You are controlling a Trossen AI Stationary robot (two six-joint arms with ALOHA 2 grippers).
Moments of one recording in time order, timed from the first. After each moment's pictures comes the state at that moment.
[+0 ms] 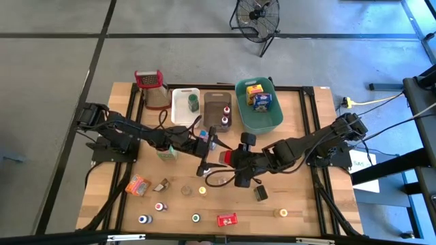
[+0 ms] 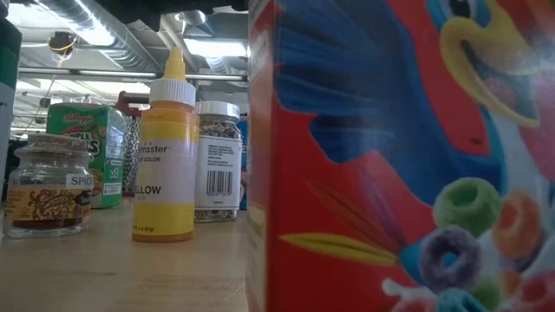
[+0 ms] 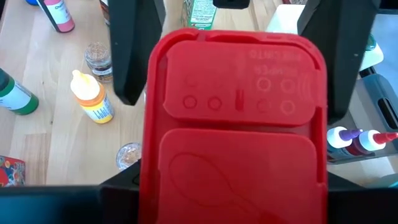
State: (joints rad) left arm -0.13 1.53 0.82 0.74 0.11 0.23; right arm 0.42 1.67 1.50 -0.78 0.49 0.32
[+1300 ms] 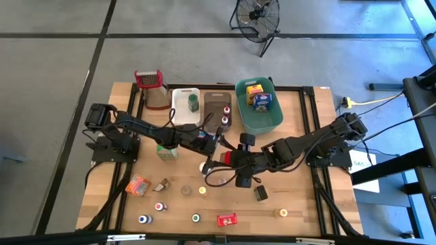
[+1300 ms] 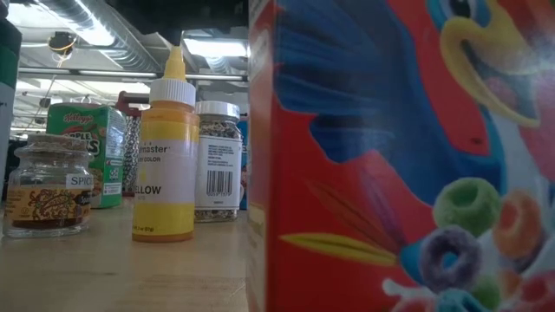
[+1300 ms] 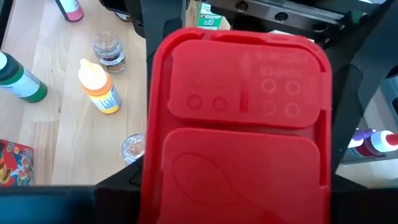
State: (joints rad) left arm -0.08 1.63 0.89 0.70 0.21 0.09; right arm 0.40 1.67 1.50 -0.78 0.44 0.30
